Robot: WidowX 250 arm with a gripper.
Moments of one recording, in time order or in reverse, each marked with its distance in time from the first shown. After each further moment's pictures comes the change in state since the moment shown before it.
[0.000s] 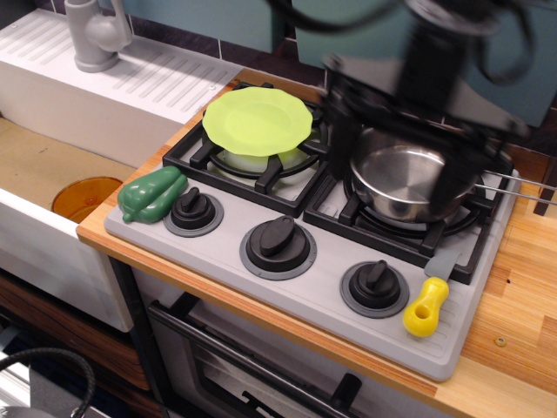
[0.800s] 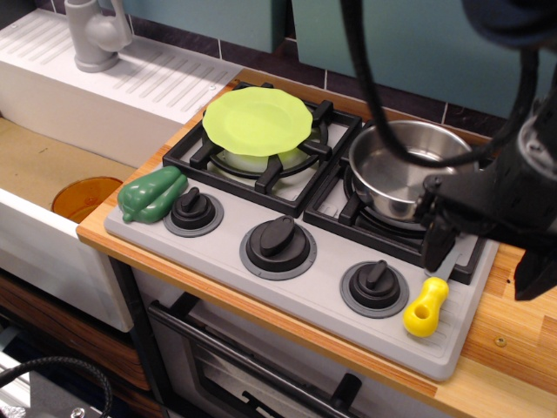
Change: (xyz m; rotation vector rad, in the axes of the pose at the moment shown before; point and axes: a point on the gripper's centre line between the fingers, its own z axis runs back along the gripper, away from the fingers) arm -0.006 -0.066 -0.042 -0.052 -0.129 0.054
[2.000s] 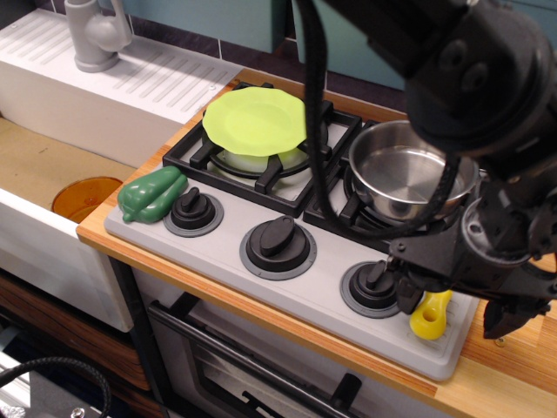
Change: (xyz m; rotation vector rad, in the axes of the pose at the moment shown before) arm -0.004 0.006 -0.051 -0.060 -0.081 0.014
